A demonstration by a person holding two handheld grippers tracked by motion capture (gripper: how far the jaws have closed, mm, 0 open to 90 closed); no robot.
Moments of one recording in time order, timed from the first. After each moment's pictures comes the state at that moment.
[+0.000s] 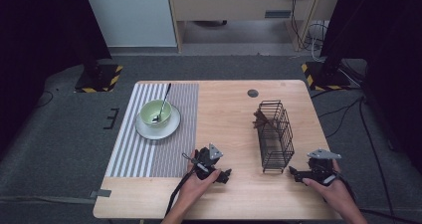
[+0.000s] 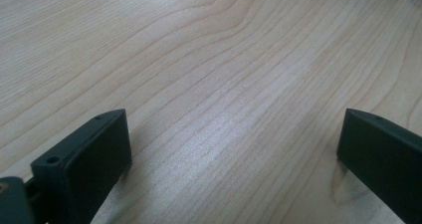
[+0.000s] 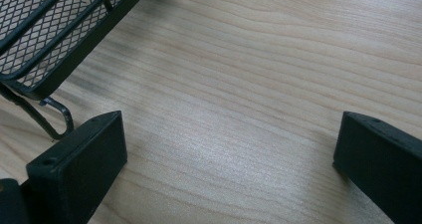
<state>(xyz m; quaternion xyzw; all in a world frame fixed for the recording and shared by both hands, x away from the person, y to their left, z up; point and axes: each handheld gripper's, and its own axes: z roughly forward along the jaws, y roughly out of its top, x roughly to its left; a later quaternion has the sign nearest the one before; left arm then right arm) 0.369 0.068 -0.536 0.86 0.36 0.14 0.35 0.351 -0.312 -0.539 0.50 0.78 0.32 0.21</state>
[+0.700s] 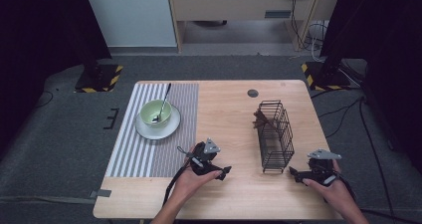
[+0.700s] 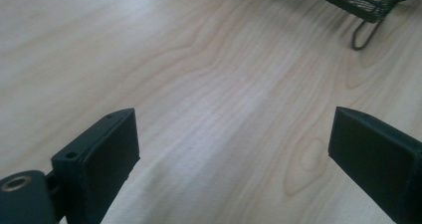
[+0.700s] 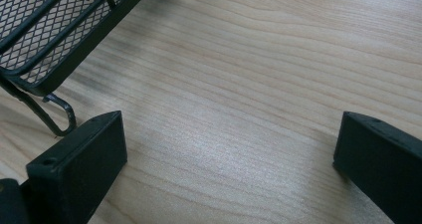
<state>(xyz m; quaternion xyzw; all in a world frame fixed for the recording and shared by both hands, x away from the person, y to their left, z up) 0.374 0.079 -0.498 0.86 0.33 0.11 0.38 0.350 -0.313 -0.538 0.50 0.78 0.32 0.20</state>
